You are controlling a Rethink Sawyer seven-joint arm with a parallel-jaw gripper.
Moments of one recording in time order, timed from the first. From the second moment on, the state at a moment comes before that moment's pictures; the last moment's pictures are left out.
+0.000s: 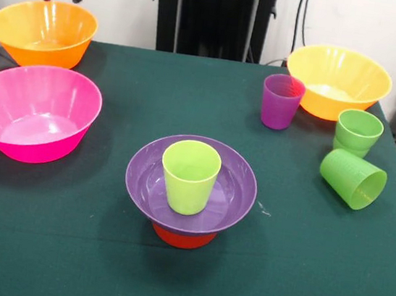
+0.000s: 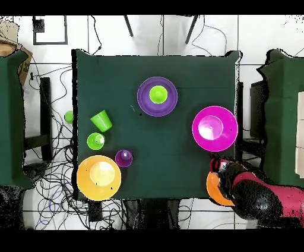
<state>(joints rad) -1.50 -0.88 0.98 2.17 -0.68 0.46 1.92</state>
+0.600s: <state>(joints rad) -1.36 -0.77 0.84 2.17 -0.77 0.35 1.92</state>
